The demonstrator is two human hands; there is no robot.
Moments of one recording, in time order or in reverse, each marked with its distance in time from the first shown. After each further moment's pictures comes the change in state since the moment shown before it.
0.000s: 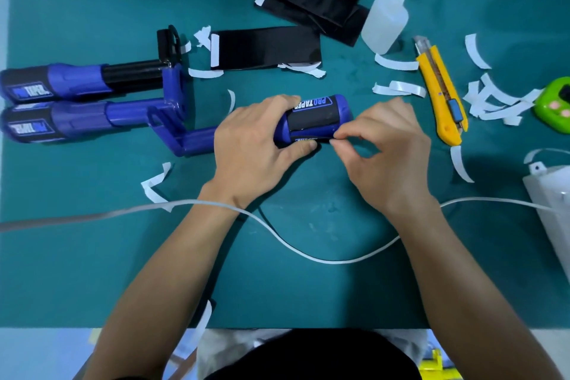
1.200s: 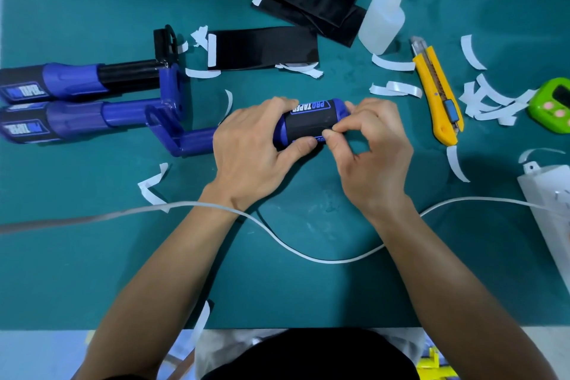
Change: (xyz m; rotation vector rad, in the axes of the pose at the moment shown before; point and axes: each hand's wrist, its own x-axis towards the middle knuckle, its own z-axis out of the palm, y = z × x) left_hand -0.002 0.000 0.005 -0.004 0.035 -0.011; right_hand -0.003 -0.009 0.021 0.160 0.112 0.106
